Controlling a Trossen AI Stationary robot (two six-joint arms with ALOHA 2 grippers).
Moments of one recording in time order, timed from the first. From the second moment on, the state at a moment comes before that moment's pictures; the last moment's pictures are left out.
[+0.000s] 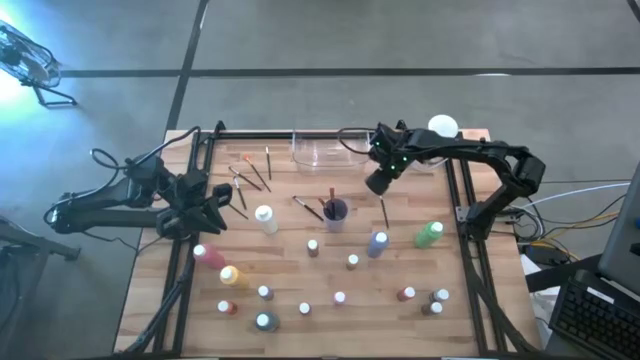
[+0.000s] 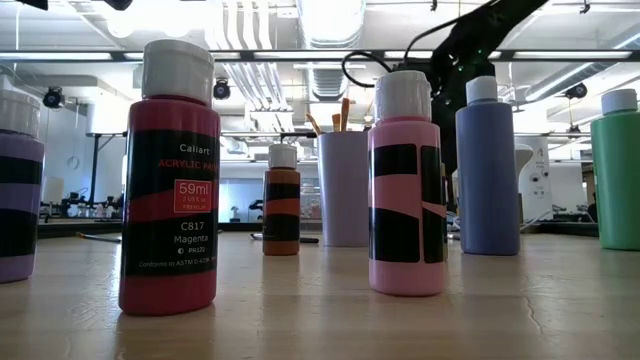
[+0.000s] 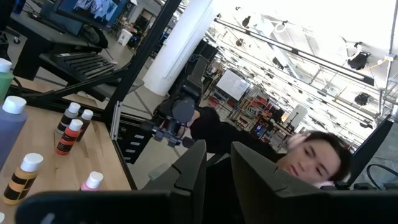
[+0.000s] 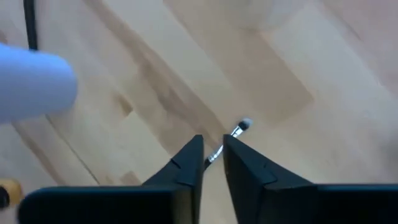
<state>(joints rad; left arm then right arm) 0.13 0.53 0.63 0.00 0.78 -0.69 -0.55 1.59 1.08 -0.76 -0.17 0.25</state>
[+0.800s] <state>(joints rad) 0.13 0.53 0.63 0.00 0.78 -0.68 -0.55 1.71 1.06 -0.67 0.03 0.34</state>
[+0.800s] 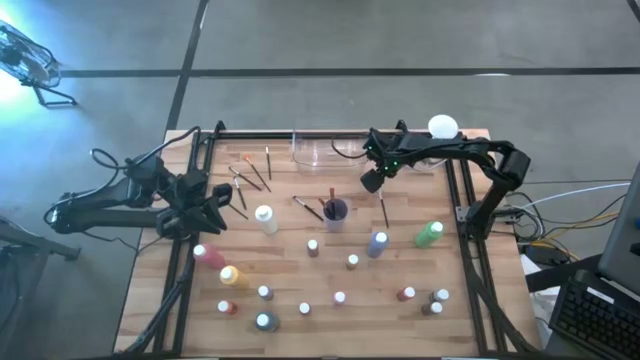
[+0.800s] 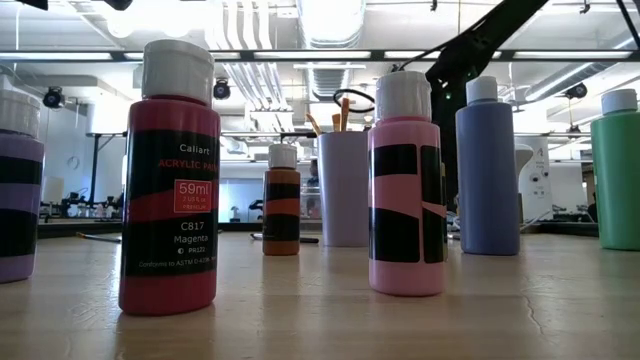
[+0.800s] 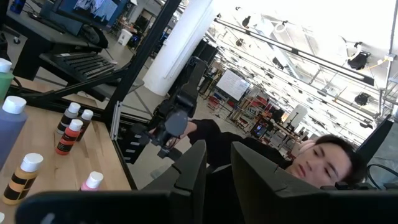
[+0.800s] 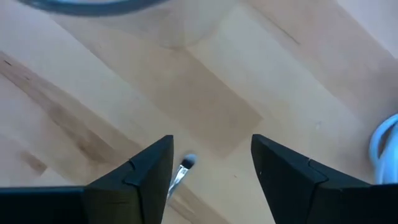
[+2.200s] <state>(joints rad) 0.13 0.53 0.63 0.00 0.78 -0.68 -0.49 1.71 0.88 -0.49 0.03 0.42</state>
